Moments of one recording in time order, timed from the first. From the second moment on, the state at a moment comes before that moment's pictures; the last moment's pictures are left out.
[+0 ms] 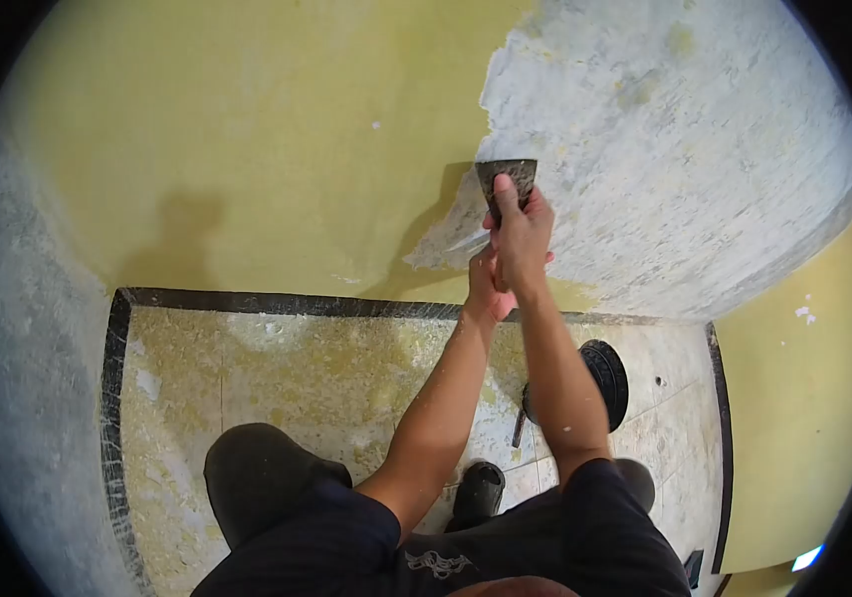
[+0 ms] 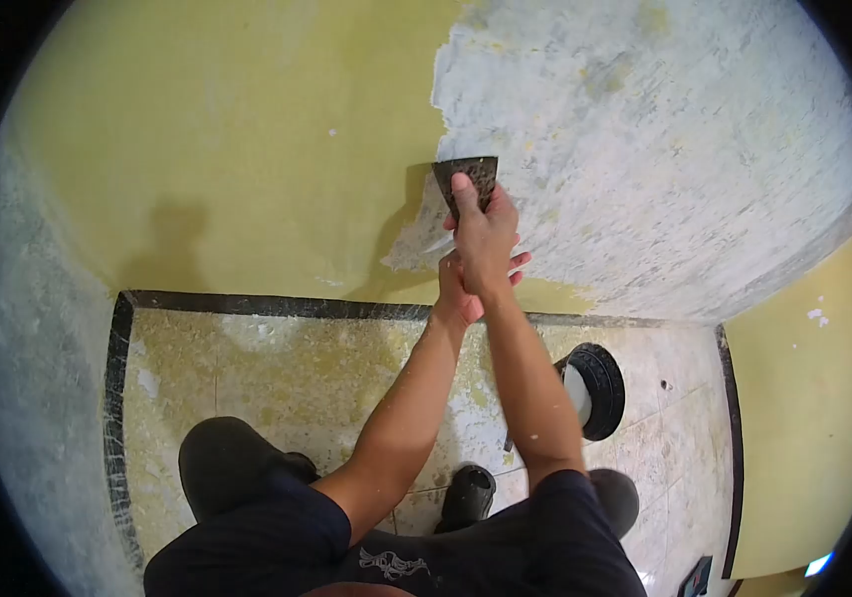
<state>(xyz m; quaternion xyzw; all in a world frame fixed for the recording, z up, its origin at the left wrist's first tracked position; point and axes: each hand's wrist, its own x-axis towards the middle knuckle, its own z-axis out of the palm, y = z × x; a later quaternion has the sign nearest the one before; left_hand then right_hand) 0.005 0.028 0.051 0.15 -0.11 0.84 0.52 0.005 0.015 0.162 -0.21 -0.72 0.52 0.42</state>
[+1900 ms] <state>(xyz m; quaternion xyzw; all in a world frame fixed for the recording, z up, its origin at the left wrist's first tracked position) -0.056 -0.044 0.000 0.10 0.61 0.72 0.30 -0.022 0.004 0.011 -0.29 -0.63 0.54 0.48</state>
